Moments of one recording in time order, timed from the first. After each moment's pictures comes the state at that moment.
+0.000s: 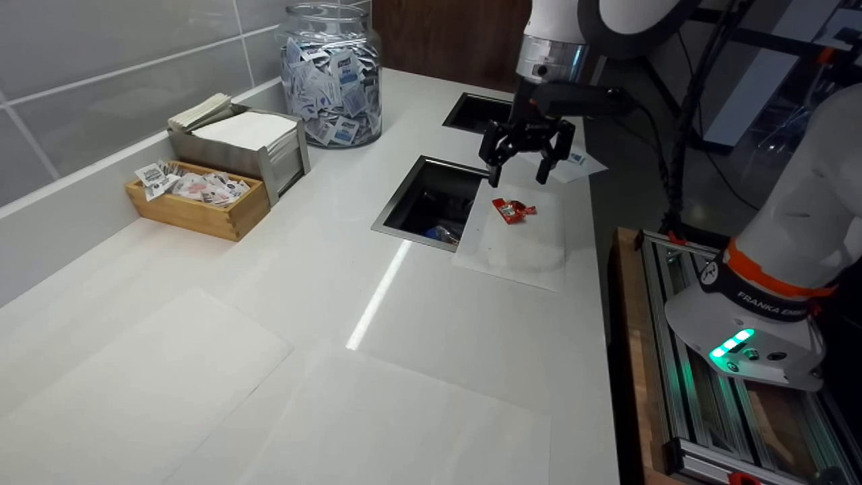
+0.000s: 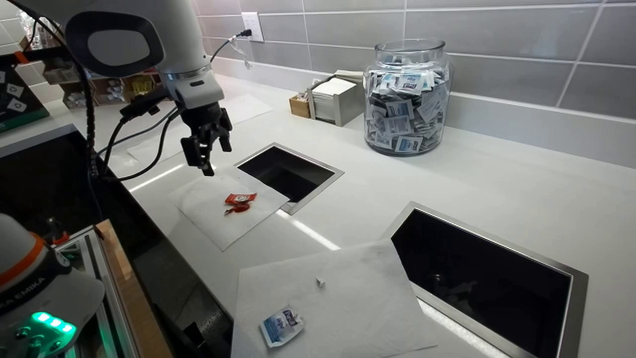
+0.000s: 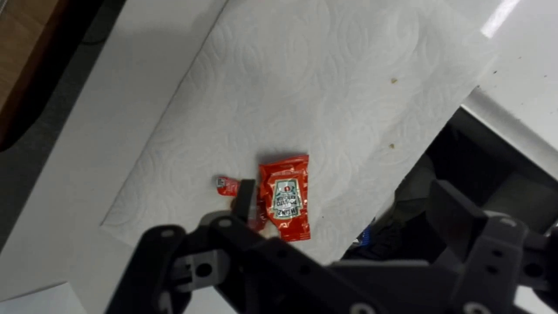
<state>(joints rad) -0.16 -0.33 0.05 -2.73 0.12 2.38 0.70</state>
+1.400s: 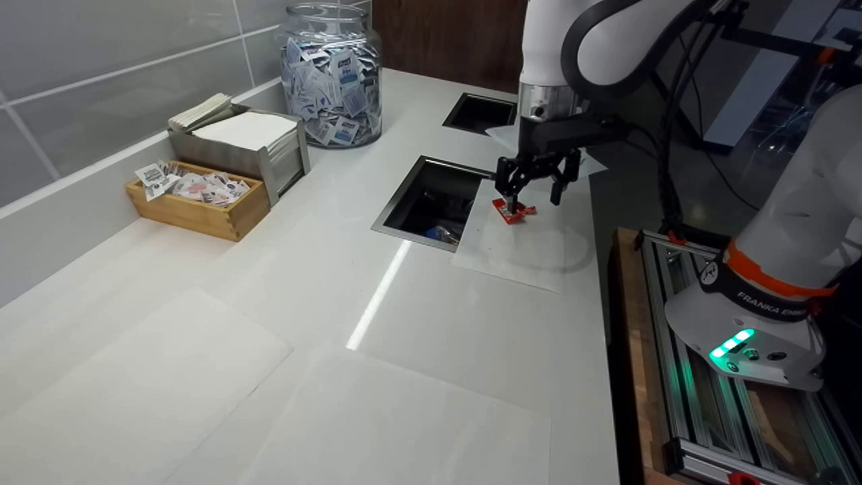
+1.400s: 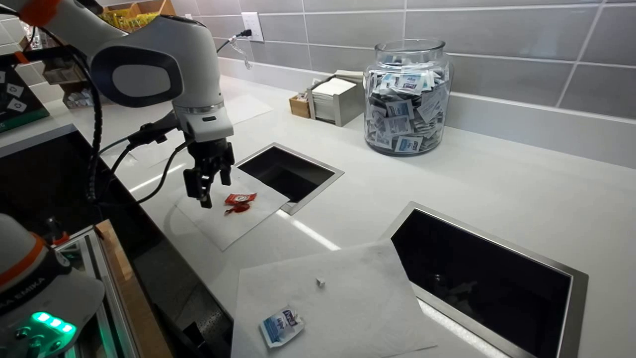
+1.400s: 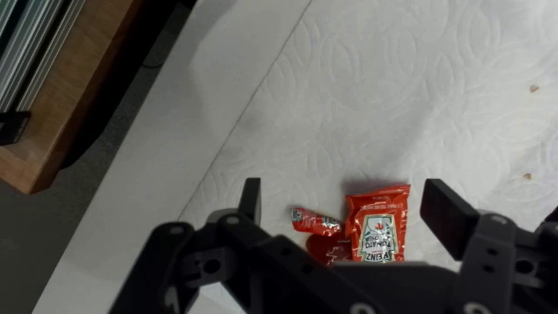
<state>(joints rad) -0.19 -0.19 0.00 -2.74 0.02 2.38 0.72</state>
